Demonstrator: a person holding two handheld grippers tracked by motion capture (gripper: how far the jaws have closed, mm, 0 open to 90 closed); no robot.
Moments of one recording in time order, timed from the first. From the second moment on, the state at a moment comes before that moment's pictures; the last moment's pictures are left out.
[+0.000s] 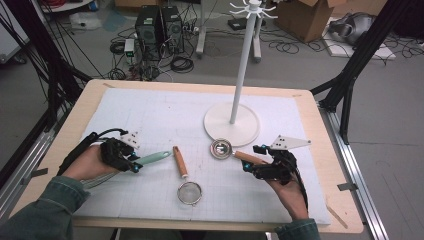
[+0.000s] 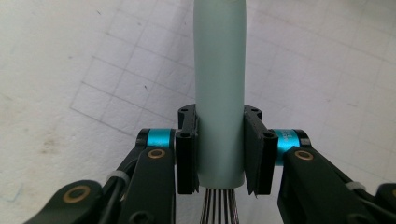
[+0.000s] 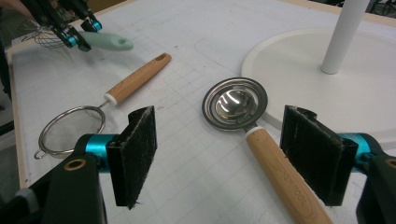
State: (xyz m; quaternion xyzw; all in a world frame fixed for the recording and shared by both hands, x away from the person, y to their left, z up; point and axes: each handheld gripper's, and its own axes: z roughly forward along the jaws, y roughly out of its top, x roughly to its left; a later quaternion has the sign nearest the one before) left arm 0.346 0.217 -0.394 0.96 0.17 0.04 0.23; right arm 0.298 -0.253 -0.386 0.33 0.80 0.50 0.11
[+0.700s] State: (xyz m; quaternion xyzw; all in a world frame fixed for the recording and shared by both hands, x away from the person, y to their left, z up) left arm 0.345 0.207 -0.413 0.96 0.17 0.04 0.20; right arm 0.293 -0.262 -0.384 0.33 0.79 0.50 0.12
